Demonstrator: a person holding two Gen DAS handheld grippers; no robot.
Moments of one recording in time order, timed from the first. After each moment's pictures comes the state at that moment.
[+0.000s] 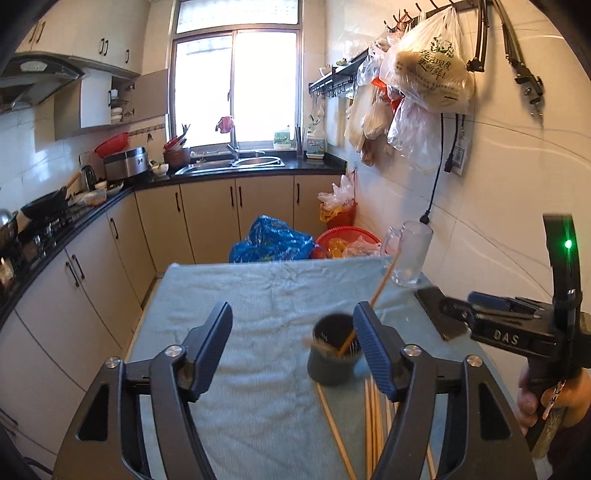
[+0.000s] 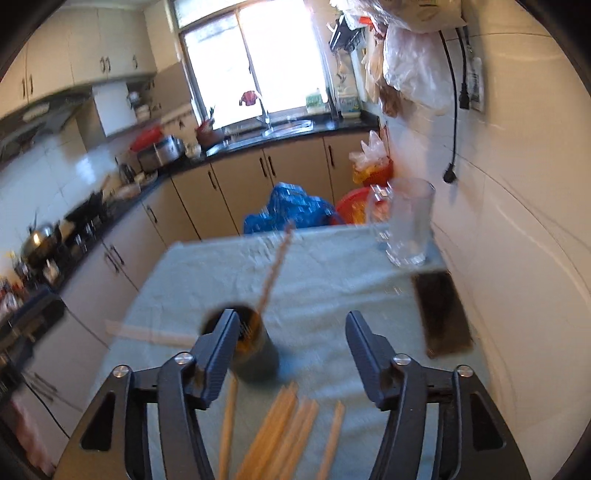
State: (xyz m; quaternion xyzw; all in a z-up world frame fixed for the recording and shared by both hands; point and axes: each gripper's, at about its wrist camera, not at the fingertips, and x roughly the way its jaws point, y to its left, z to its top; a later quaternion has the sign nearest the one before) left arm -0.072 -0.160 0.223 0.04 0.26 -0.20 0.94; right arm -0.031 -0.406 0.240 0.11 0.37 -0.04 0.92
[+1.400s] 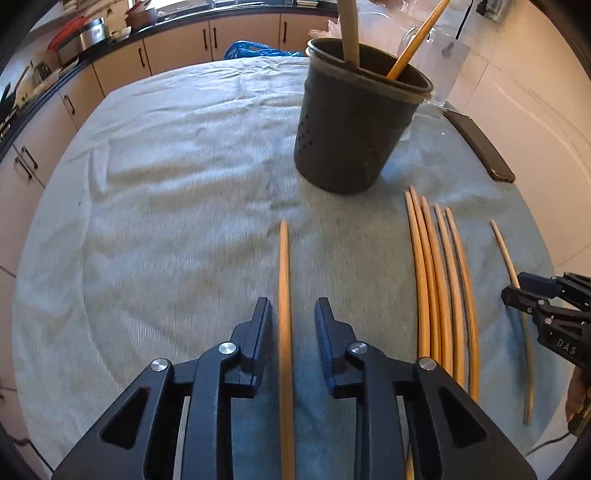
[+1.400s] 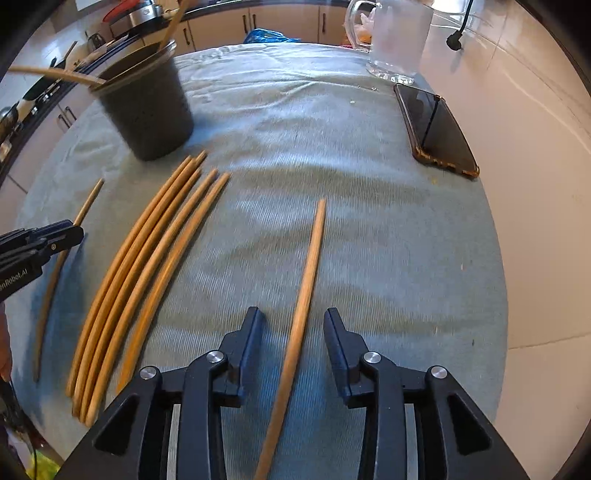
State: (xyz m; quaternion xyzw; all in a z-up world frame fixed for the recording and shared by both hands) left arm -0.029 -0.197 0.014 0.09 0.53 -0.20 0.82; right arm -0.069 -0.430 0.074 0.04 0.59 -0.05 0.81
